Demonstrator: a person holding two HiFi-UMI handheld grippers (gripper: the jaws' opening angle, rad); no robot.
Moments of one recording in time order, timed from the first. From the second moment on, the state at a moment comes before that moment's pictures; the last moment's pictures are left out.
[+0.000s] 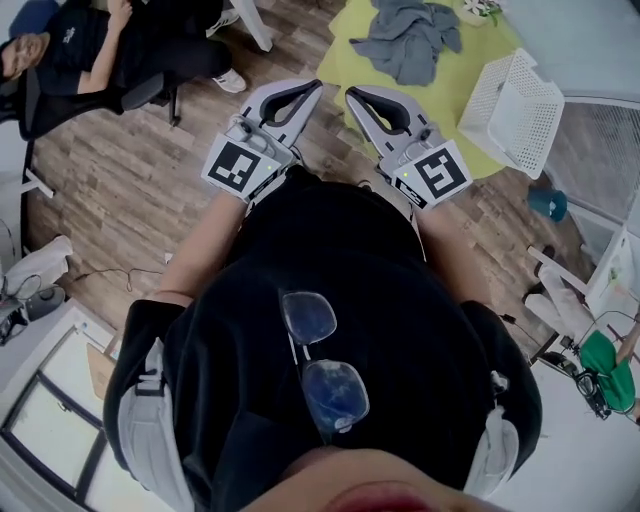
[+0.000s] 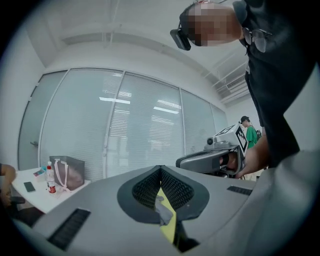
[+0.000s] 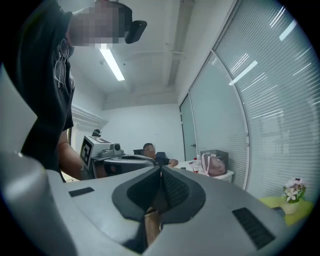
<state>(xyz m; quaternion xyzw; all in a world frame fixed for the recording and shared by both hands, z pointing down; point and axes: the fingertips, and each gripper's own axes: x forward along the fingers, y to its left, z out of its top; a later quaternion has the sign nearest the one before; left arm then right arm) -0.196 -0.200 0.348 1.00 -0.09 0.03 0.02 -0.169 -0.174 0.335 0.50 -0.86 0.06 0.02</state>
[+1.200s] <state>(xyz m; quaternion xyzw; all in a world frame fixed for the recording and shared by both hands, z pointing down) -0.072 -0.261 0.363 1.00 0.07 0.02 0.02 -0.052 -0.239 0.341 0.64 -0.77 0.06 0.01</state>
